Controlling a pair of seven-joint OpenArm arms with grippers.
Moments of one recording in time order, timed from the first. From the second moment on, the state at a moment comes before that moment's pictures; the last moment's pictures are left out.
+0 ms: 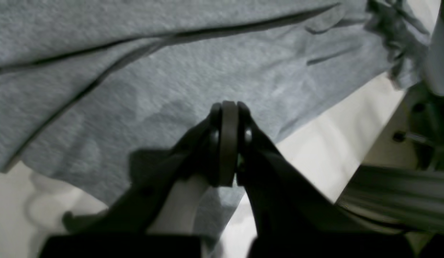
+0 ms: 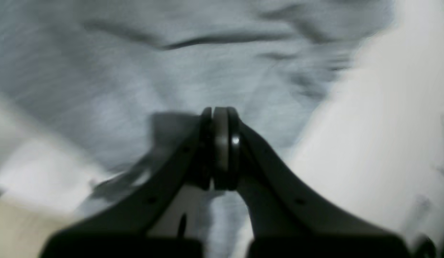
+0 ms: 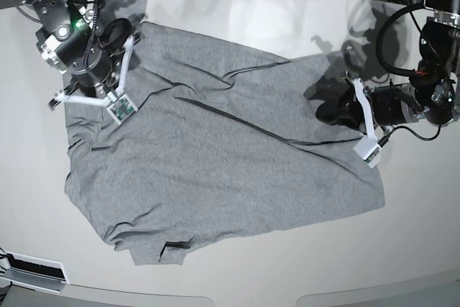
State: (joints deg) left arm 0.7 -31.4 4.6 85.6 -49.1 -43.7 52.3; right arm -13.9 29.4 -21.4 114.9 6.4 5.1 -62.5
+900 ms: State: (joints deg) left arm -5.7 -28.1 19.7 68.0 -27.2 -43.9 30.4; right arm -10.1 12.0 -21.4 98.2 17.1 31.2 -53.3
